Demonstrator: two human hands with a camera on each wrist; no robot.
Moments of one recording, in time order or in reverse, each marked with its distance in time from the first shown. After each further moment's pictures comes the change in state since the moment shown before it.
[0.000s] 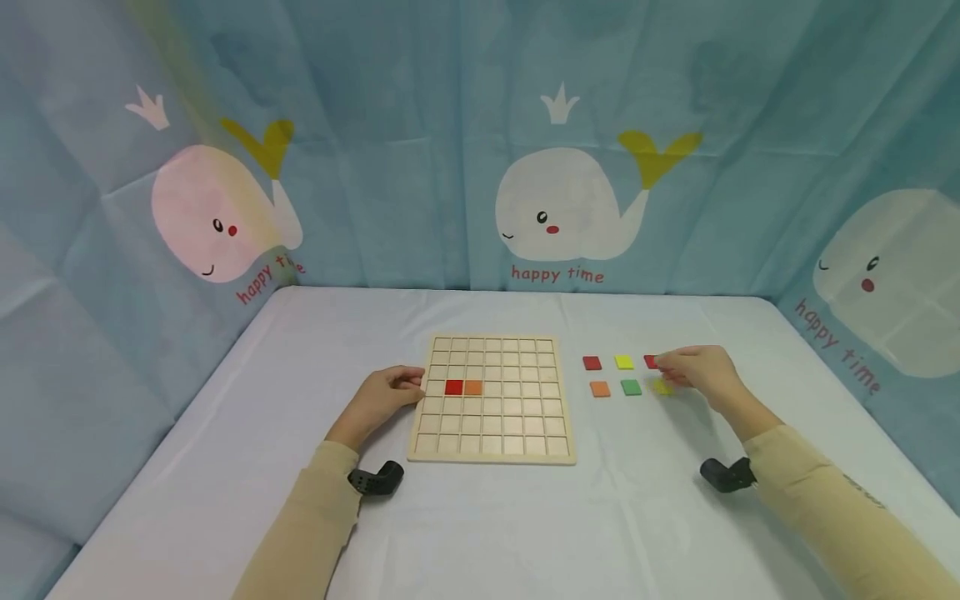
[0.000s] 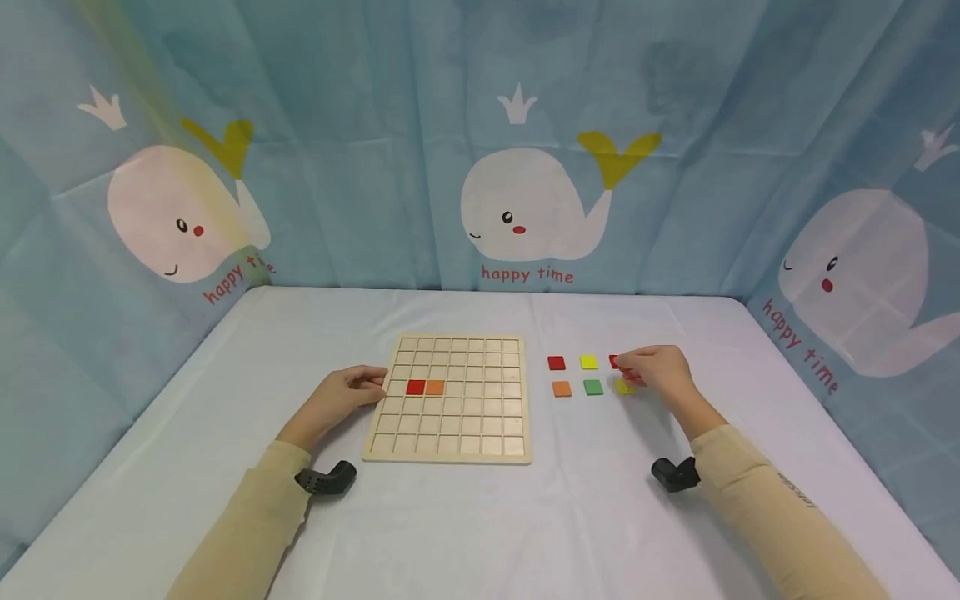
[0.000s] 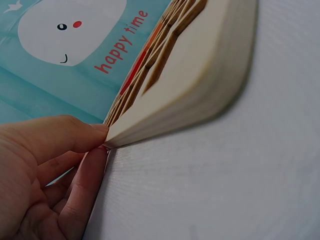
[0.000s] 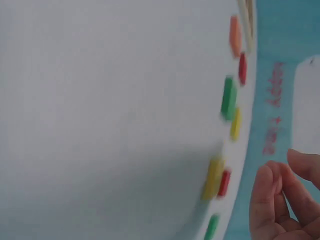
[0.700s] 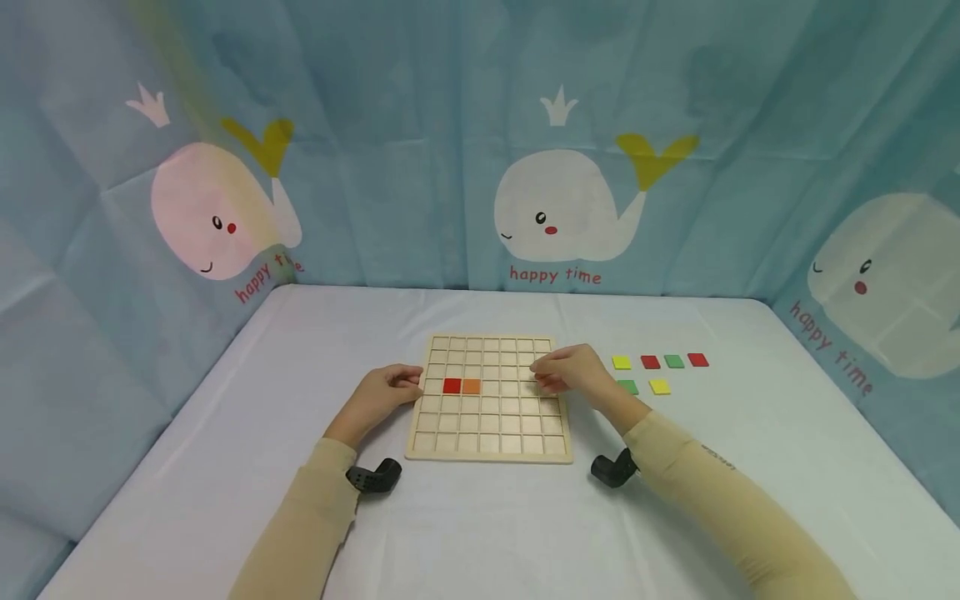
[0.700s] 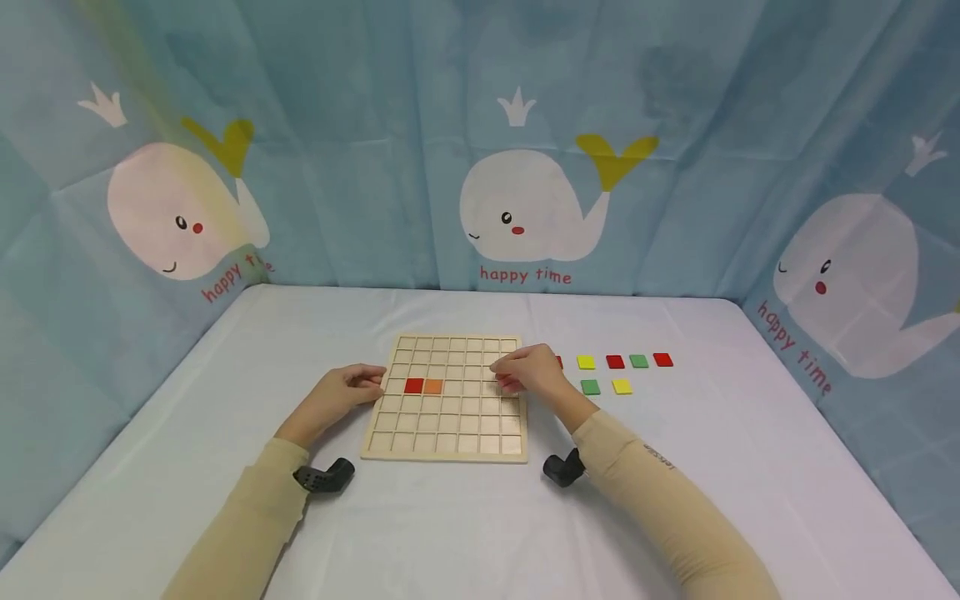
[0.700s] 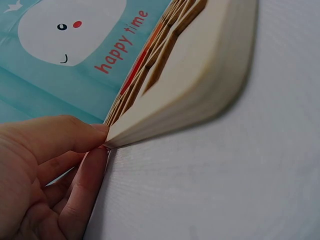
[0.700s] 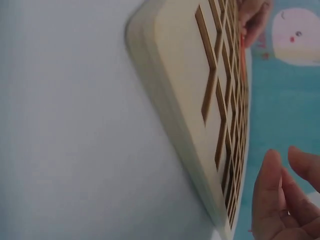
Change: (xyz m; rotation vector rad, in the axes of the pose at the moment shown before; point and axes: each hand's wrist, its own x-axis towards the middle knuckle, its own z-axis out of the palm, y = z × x) left_hand -0.001 0.000 0.001 -0.001 -0.008 0.001; right_hand -0.015 -0.077 0.126 0.239 -0.268 -0.166
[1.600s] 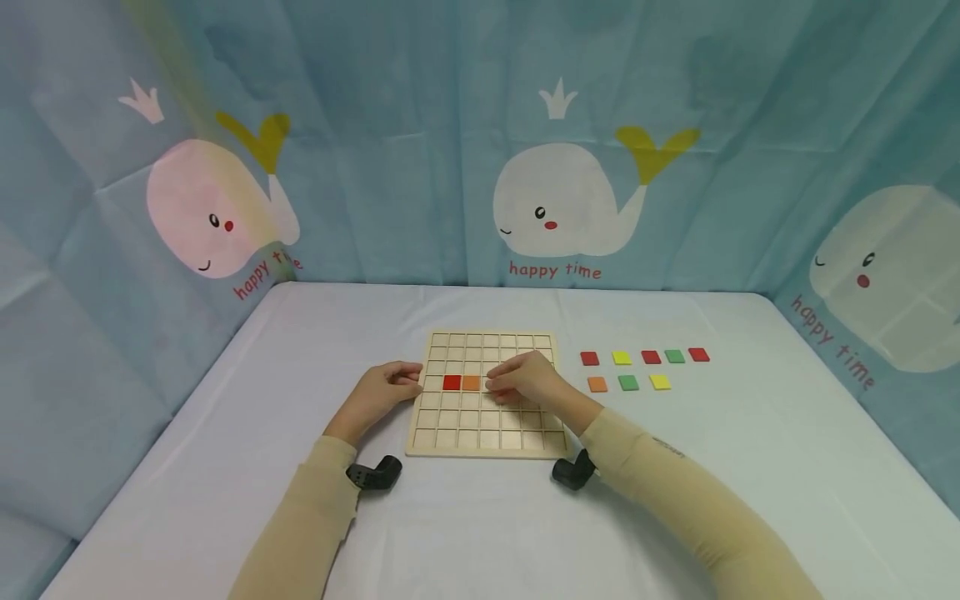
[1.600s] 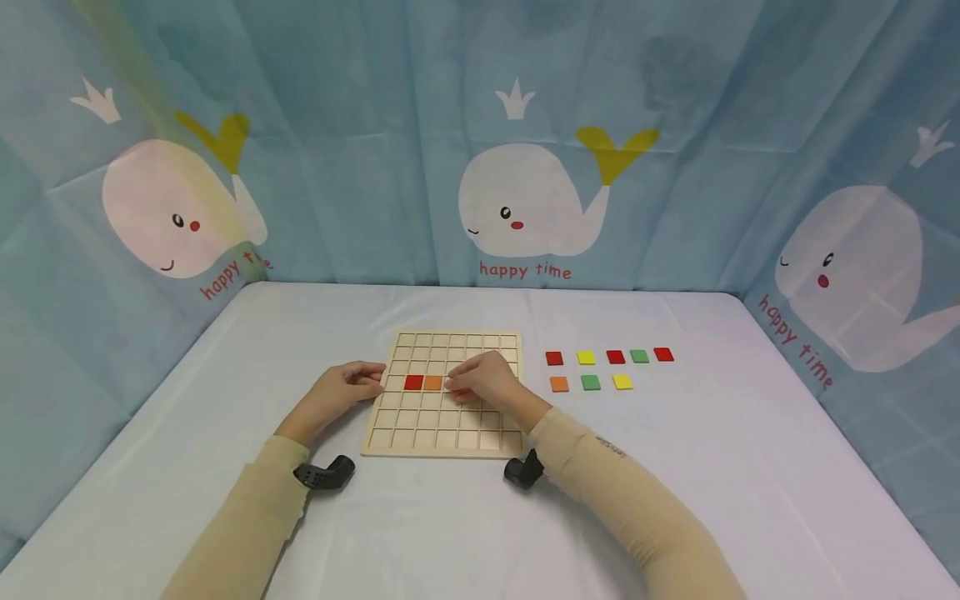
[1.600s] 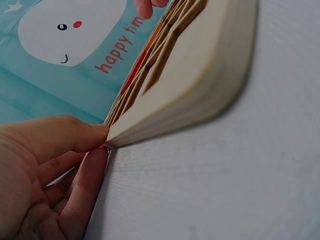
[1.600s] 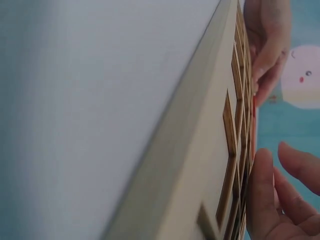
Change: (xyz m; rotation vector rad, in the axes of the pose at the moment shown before) left_hand 0.000 0.001 -0.002 -0.003 -0.014 0.000; right_hand 0.005 -0.011 0.060 0.049 -0.131 0.028
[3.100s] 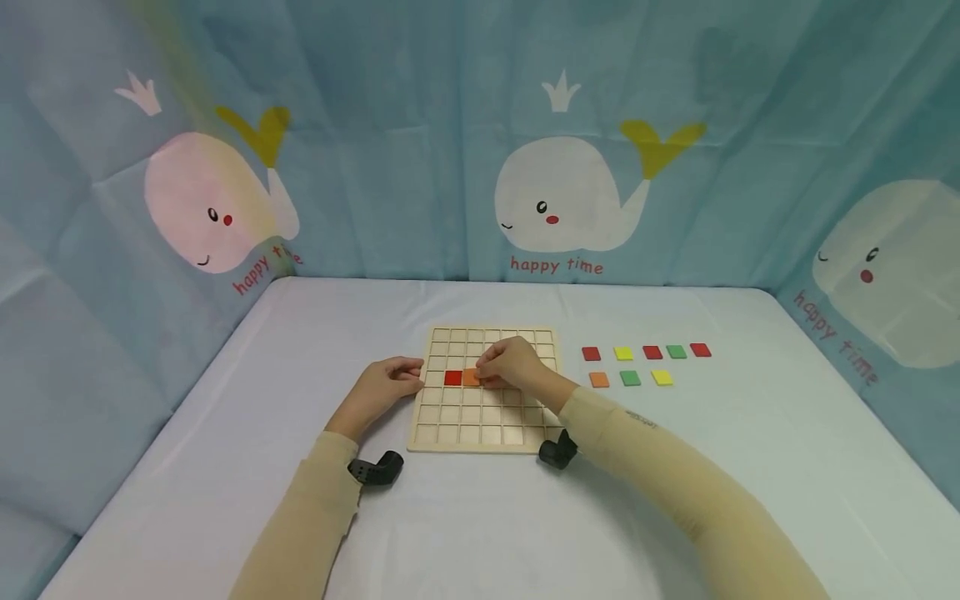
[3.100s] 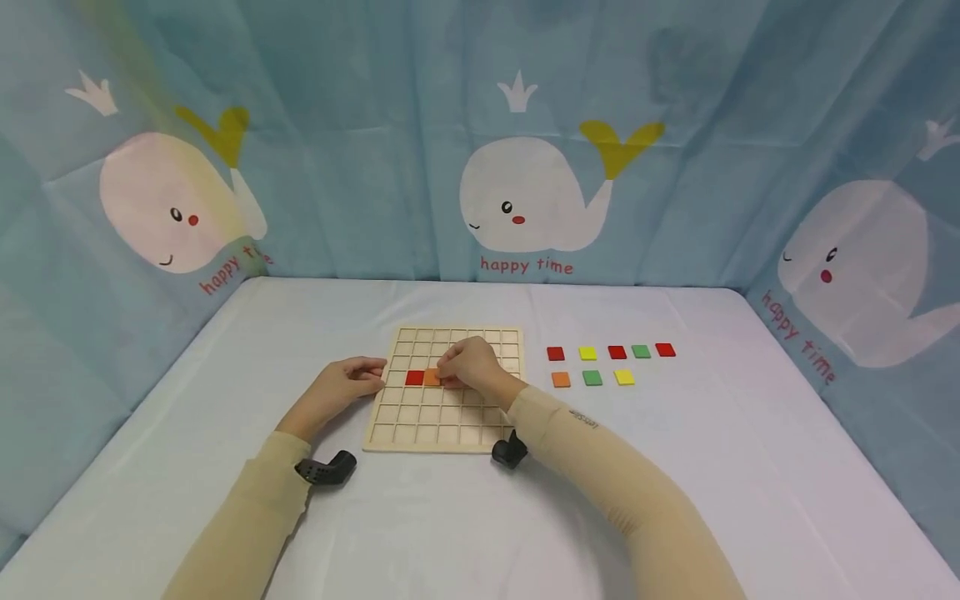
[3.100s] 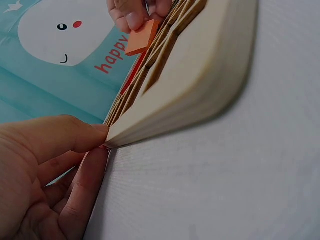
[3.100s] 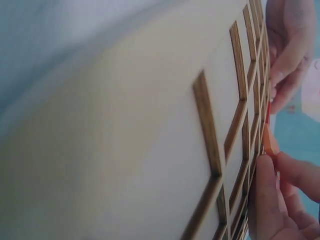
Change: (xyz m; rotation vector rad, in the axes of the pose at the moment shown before) left_hand 0.001 0.000 0.001 0.016 0.015 -0.005; right_hand 0.017 -0.013 0.018 -0.043 0.018 -0.037
